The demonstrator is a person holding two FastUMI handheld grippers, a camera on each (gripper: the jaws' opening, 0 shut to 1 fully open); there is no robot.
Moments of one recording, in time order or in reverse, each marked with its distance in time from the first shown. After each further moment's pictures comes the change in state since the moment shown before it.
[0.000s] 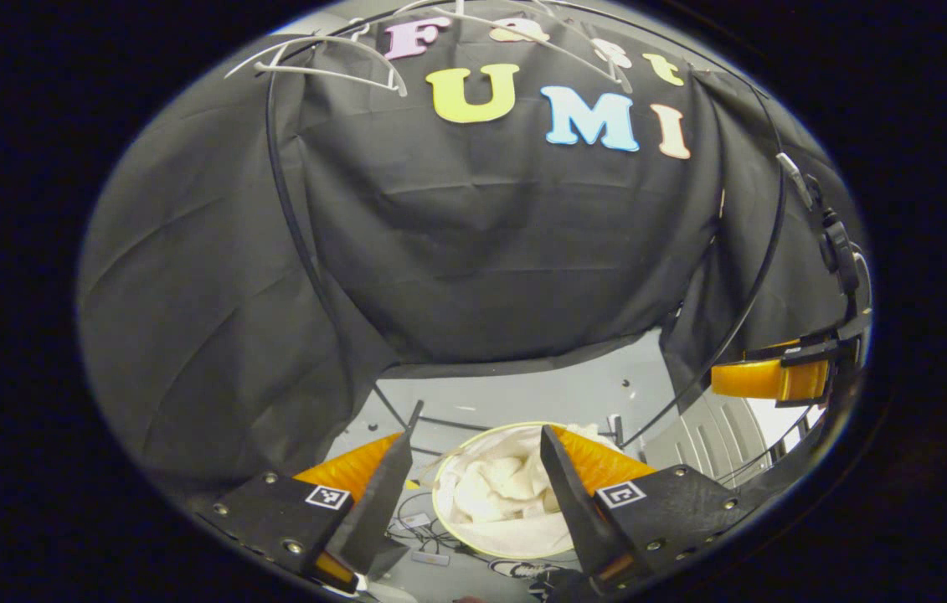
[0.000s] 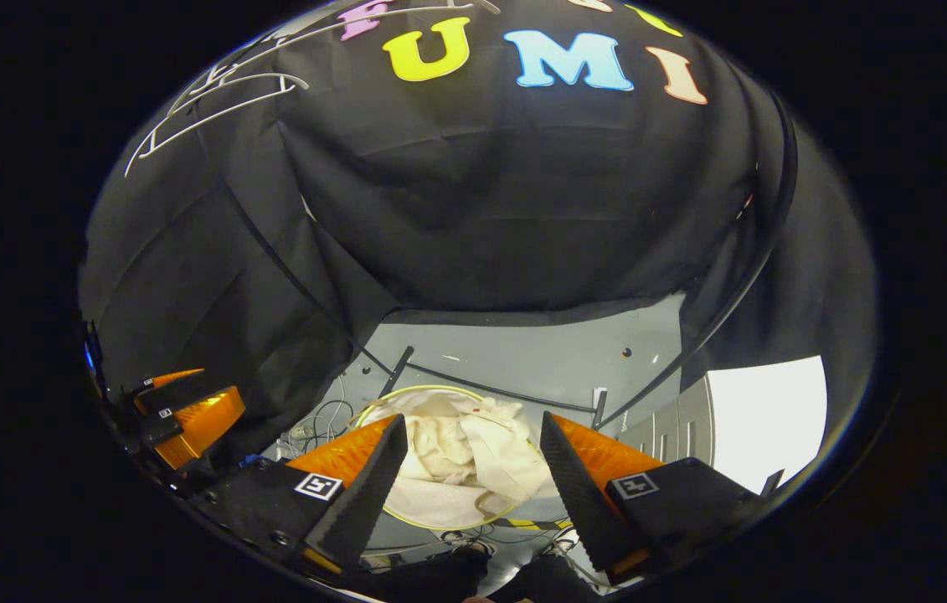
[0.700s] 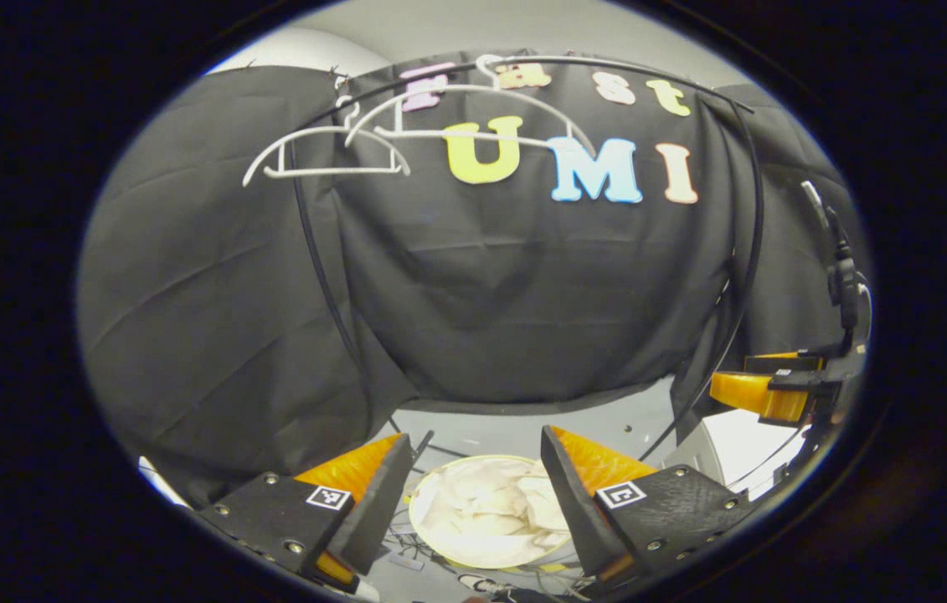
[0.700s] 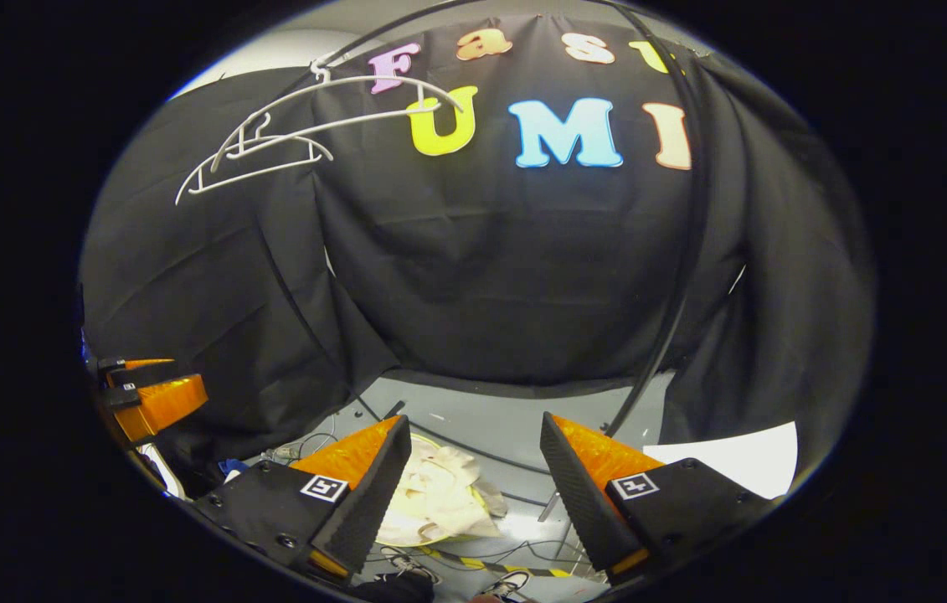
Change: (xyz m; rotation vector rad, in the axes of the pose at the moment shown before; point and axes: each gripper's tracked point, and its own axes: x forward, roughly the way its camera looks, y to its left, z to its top) left arm -0.125 -0.121 0.088 -0.047 -0.196 0.125; right arm -0.098 -0.109 0.050 -0.104 -0.296 0.041
